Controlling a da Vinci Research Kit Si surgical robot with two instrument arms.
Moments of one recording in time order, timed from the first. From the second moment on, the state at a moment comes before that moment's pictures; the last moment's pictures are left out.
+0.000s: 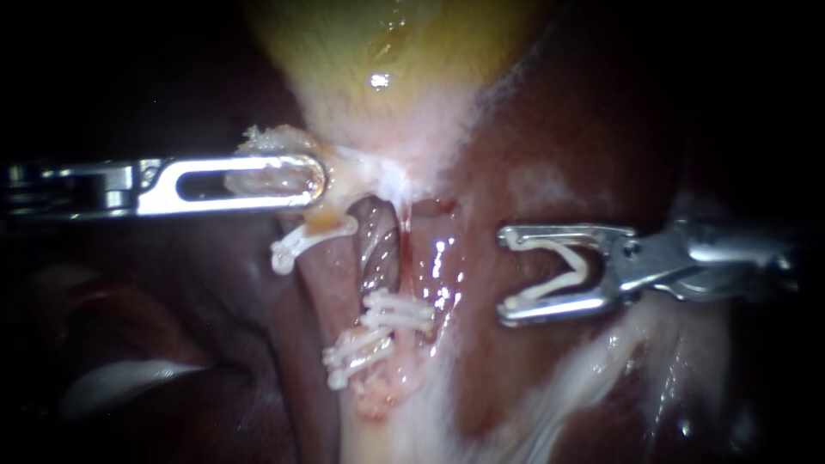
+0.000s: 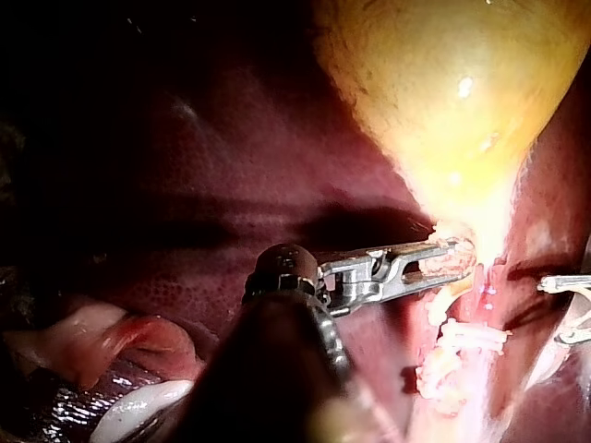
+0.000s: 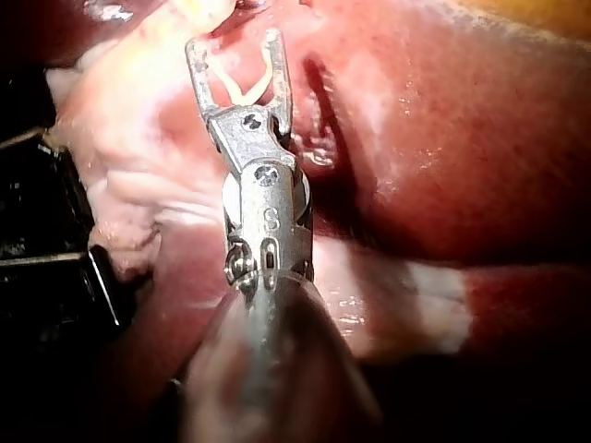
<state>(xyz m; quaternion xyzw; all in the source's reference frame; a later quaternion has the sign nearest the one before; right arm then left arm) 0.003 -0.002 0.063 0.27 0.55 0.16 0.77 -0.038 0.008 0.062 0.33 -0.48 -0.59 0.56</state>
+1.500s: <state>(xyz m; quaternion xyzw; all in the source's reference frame) 0.011 -0.001 0.067 0.39 0.58 0.27 0.66 -0.038 0.008 0.061 0.34 -0.48 -0.58 0.56</state>
